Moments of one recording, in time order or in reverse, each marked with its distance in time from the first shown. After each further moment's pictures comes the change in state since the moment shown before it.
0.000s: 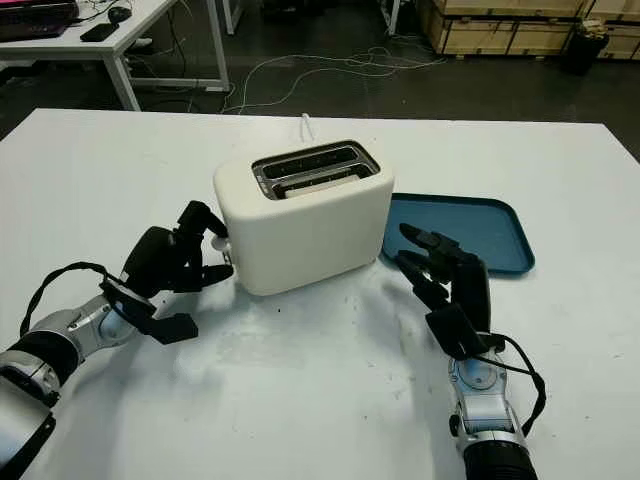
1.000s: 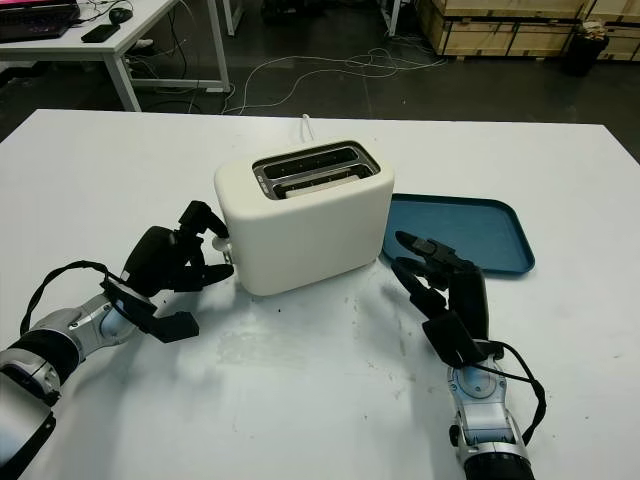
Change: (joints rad) left arm -0.008 -0.002 -0.029 0.010 -0.042 0.012 -0.013; right arm 0.049 0.000 0.026 -0.053 -0.006 0.034 0.000
